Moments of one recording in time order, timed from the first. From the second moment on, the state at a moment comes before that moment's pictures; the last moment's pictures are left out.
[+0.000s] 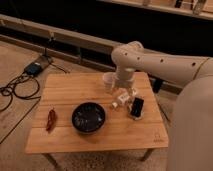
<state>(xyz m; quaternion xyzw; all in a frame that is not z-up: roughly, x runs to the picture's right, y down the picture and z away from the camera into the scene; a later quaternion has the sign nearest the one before) 0.106 0.020 0.767 -0.21 0.25 0.73 0.61</state>
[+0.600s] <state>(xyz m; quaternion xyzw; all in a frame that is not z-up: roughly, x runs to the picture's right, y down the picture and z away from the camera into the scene) 0.079 -0.056 0.838 -0.20 0.23 0.69 0.65</state>
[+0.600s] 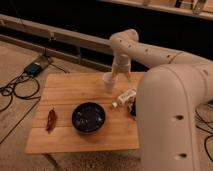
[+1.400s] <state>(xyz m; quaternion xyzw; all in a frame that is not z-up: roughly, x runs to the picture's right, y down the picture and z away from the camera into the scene) -0.122 -0.040 0.849 -0.29 0.16 0.52 0.79</state>
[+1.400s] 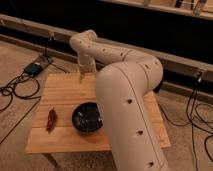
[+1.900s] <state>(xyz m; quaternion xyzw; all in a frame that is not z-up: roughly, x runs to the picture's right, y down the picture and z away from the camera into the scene) -0.161 0.040 0.777 -0.32 0.14 0.44 0.83</state>
